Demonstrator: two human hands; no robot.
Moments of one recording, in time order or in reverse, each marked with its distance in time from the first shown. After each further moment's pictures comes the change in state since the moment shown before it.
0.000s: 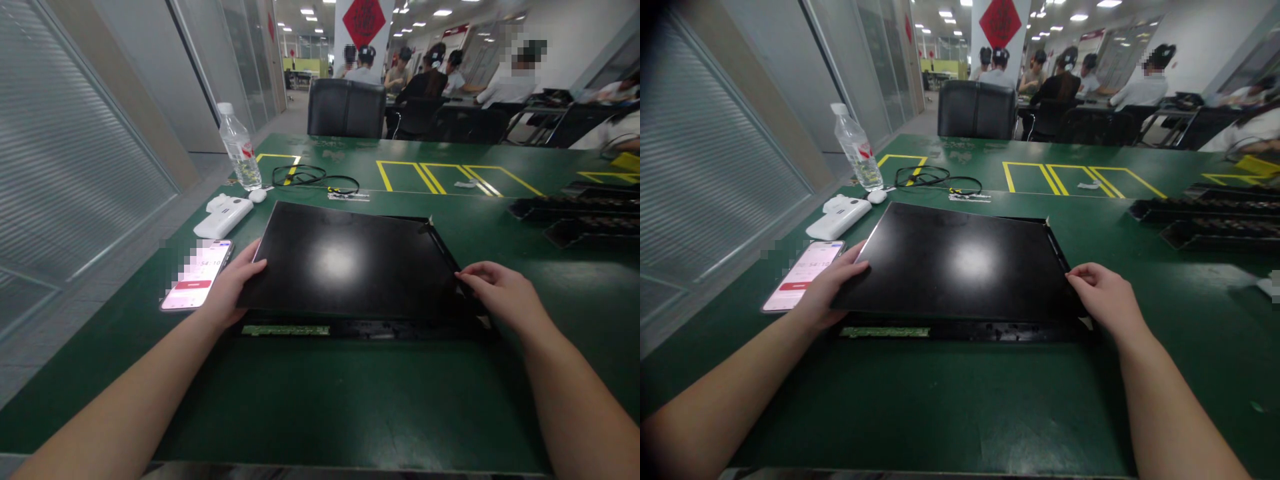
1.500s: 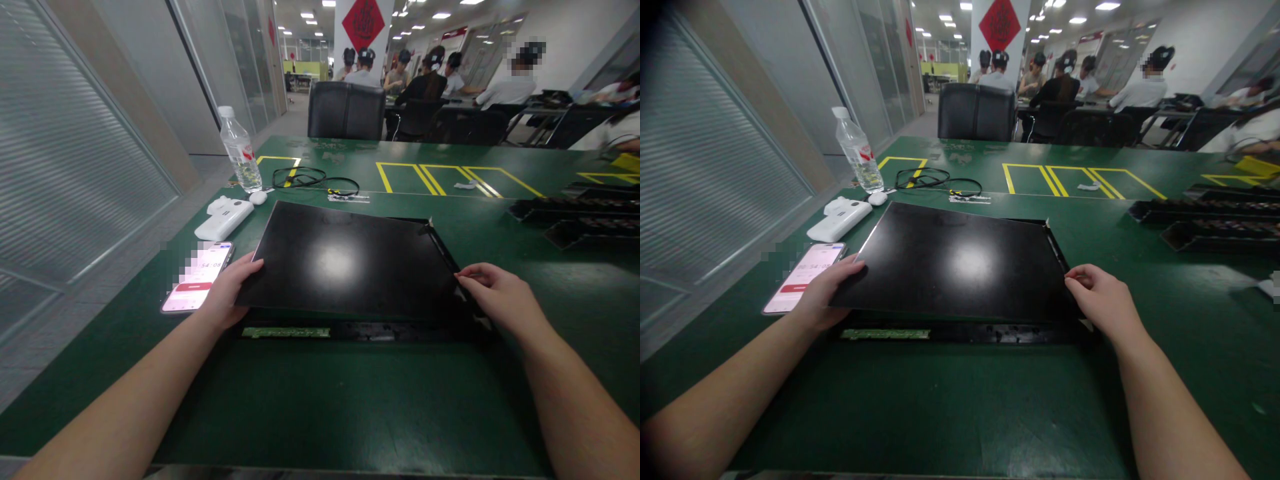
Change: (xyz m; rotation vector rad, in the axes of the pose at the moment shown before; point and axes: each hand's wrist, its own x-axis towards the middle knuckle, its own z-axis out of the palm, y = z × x) left_hand 0.002 -0.001 -0.006 0.029 0.042 -0.068; right_hand -0.009 -0.016 -0.001 0.006 0.008 0.033
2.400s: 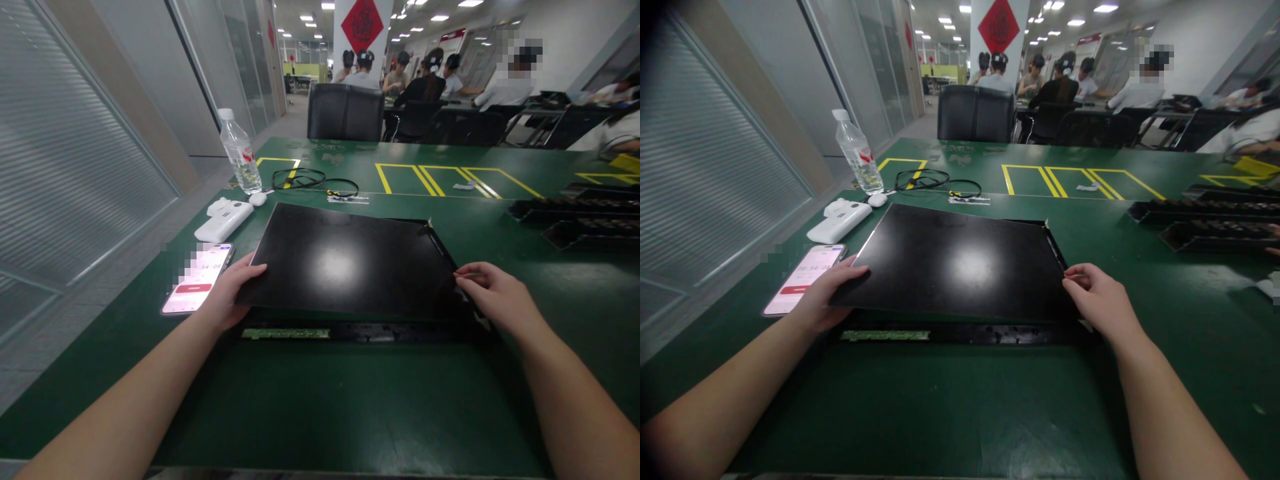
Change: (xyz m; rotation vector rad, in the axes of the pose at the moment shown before) left_hand -0.001 0.003 0.002 -0.069 -0.079 0.013; right_hand 0.001 0.005 0.003 0.044 -0.040 0.009
